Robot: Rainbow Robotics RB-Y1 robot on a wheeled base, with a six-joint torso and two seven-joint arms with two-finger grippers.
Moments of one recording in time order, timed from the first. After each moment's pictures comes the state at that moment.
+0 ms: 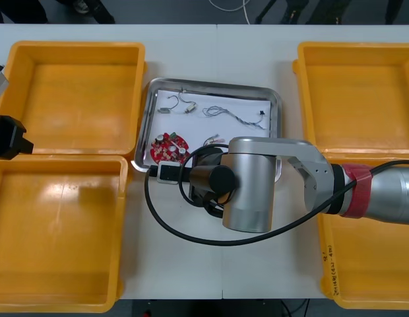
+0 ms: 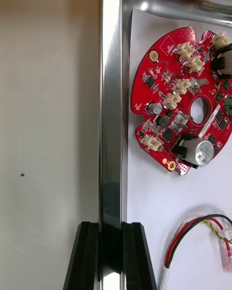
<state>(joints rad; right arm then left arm) -0.98 -0.57 1.24 -1.80 -0.43 1.11 1.55 -0.35 0.81 0.23 -2.09 0.87 1.91 -1.31</state>
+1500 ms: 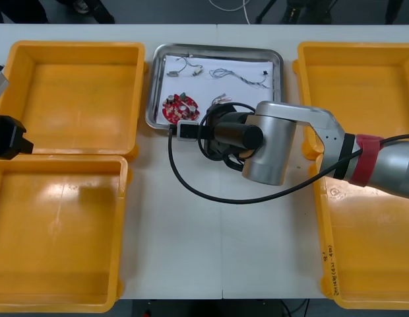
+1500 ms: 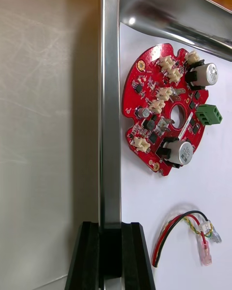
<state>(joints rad) -1.04 -0.61 1.21 -1.51 -0.38 0.74 1.71 -0.35 0.81 0.23 -2.09 0.87 1.91 -1.31</state>
